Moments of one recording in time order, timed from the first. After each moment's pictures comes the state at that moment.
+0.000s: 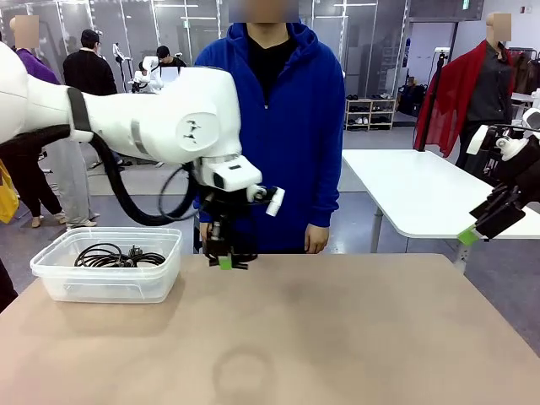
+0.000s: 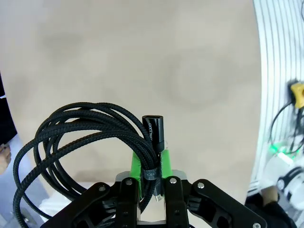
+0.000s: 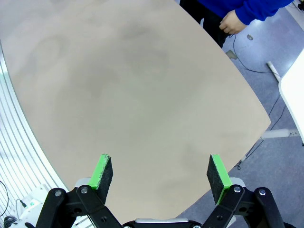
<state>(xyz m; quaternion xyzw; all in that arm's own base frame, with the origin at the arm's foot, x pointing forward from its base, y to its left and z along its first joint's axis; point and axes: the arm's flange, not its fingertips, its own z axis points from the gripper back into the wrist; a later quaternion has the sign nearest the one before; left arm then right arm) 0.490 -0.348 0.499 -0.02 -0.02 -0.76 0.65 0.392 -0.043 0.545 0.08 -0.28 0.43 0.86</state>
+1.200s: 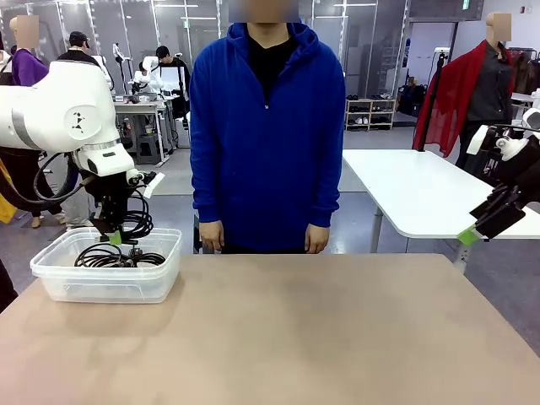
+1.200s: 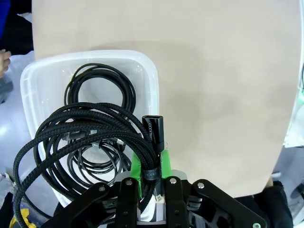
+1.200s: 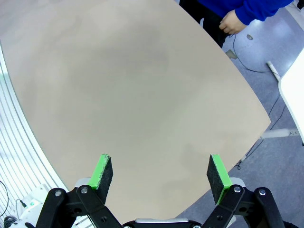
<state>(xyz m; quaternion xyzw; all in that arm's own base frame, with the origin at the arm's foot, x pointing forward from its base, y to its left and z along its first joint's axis) 0.563 -0.117 0.499 0.03 -0.02 -0.72 0.70 0.392 -0.043 0.545 0.08 -0.28 0.43 0.86</state>
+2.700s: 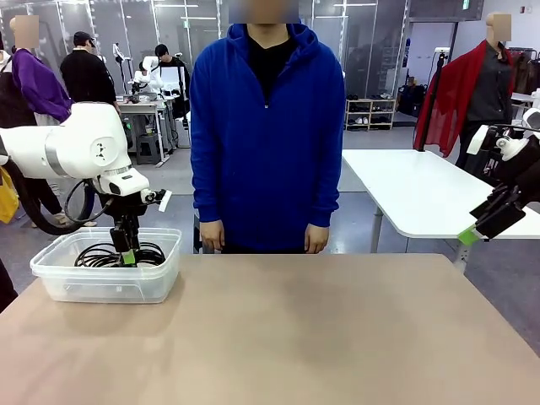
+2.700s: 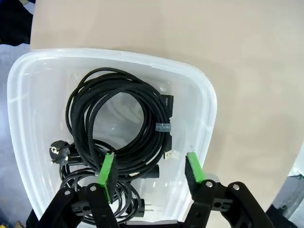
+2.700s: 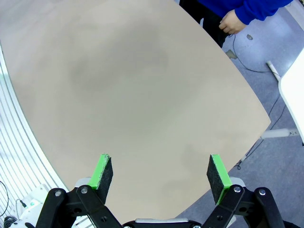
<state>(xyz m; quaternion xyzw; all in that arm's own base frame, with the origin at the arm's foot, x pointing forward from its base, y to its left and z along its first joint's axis) 0.623 -0.109 0.433 -0.02 -0.02 -0.66 0.75 0.392 -0.043 0.545 0.08 -0.28 0.43 0.86</state>
